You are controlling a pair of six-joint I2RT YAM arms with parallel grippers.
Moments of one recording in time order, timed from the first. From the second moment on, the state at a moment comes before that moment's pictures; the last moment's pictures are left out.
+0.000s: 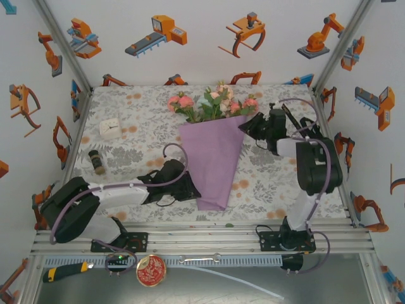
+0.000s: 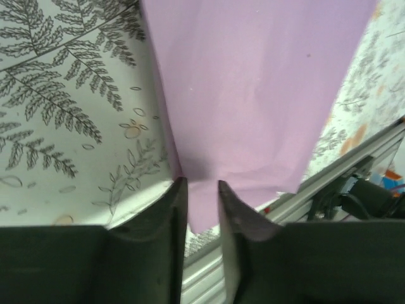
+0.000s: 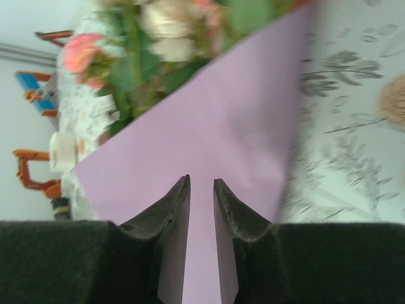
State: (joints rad) left arm -0.92 1.37 0.54 0.03 0.11 -1.01; right arm 0.14 1.77 0.91 0.42 -0.41 0.76
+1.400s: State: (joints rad) left arm -1.03 1.32 0.67 -0.07 -0.02 -0.78; right arm 0.57 1.00 0.60 -0.22 -0.27 0.61
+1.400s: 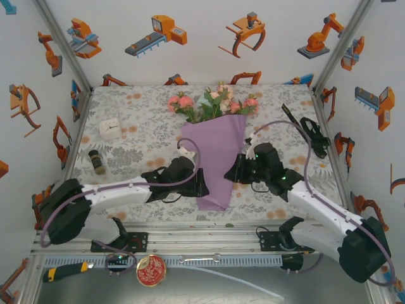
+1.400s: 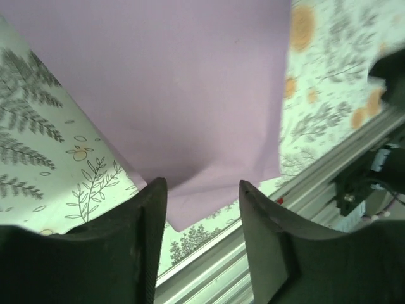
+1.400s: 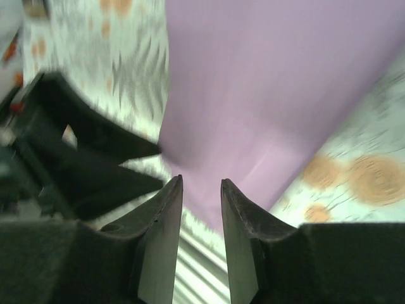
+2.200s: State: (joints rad) left arm -0.89 0.85 0.83 -0.28 -0.33 -0.25; right arm -0.07 1.77 1.48 -0.46 0.02 0.23
